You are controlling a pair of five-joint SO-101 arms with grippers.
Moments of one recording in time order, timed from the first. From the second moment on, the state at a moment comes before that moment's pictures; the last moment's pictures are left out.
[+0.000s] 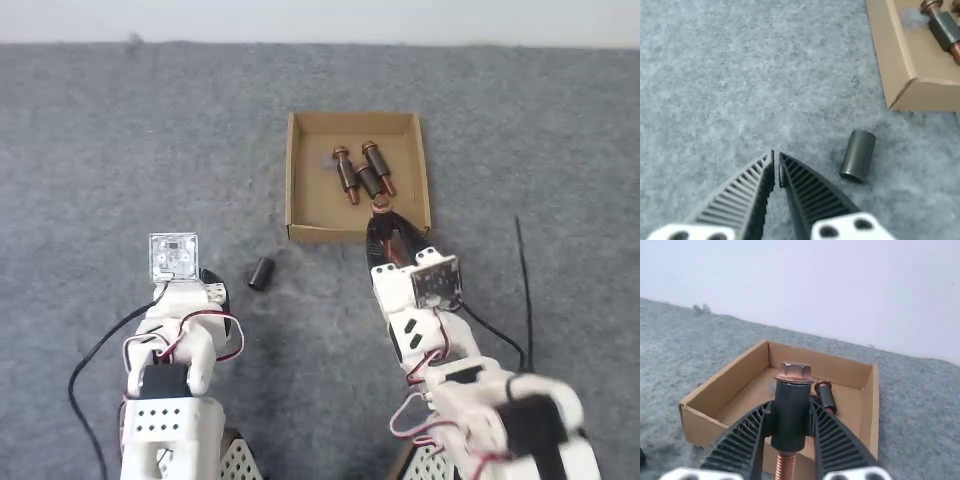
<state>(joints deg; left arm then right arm) -8.4 -81.4 97.6 40.4 3.1 -20.3 -19.3 93.0 -57.5 3.6</state>
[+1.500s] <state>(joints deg) -8.8 -81.4 97.6 40.4 2.0 -12.8 15.3 14.9 24.4 3.6</state>
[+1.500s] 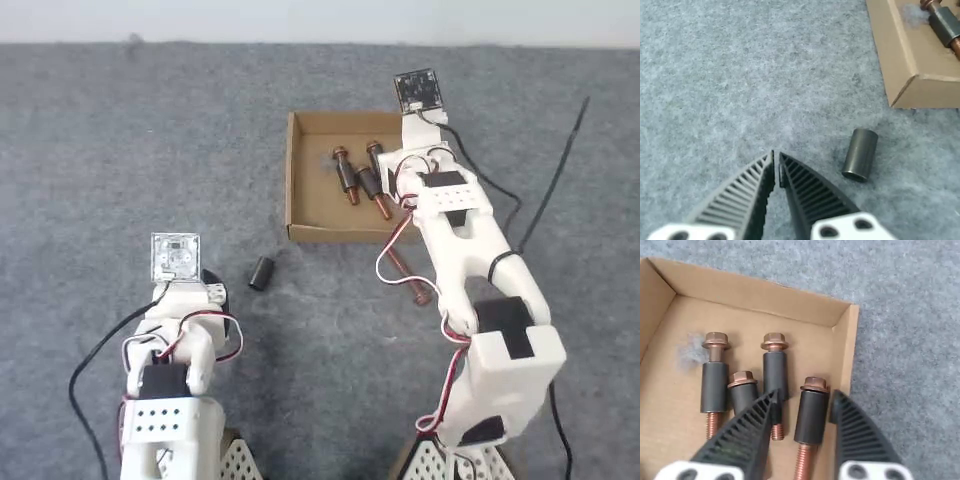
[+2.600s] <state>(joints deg) -19.5 -68.9 88.7 42.0 4.5 -39.4 -1.2 14.9 65.8 -22.8</state>
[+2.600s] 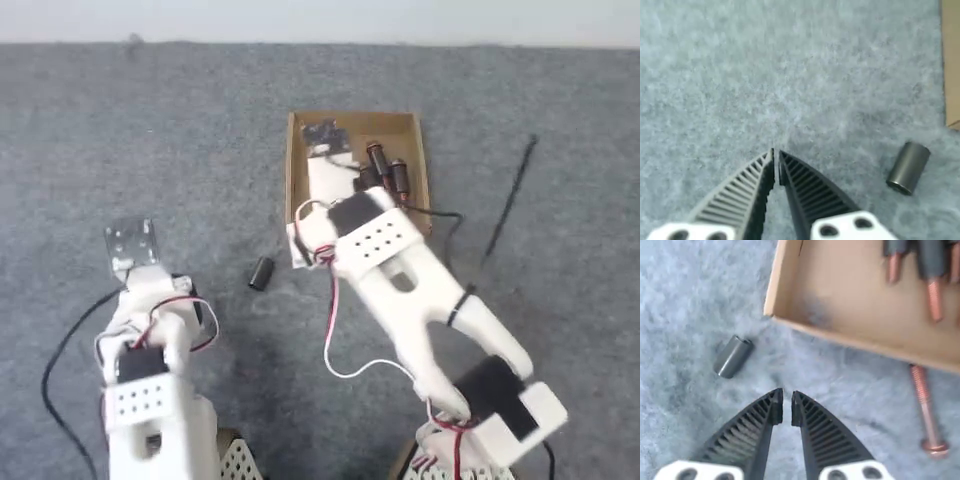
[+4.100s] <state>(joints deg) -24.9 -28.0 69.4 31.8 8.4 -50.0 17.7 12.7 44.5 -39.7</state>
